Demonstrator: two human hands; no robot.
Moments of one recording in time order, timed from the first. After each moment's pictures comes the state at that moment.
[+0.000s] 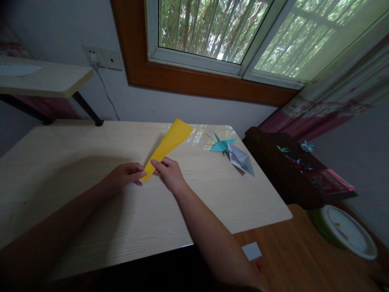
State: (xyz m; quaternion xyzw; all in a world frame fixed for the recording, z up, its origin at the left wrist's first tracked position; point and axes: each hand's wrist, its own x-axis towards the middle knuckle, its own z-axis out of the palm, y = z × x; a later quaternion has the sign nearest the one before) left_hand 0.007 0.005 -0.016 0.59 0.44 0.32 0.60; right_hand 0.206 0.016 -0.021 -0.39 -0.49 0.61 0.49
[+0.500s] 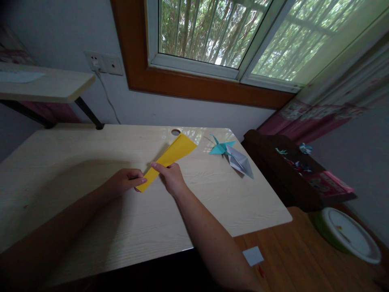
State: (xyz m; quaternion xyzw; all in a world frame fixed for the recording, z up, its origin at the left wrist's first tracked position) left_hand 0.009 0.000 -0.008 0.62 0.44 0.28 0.59; right_hand 0.200 0.014 -0.020 -0.35 -0.39 0.65 0.55
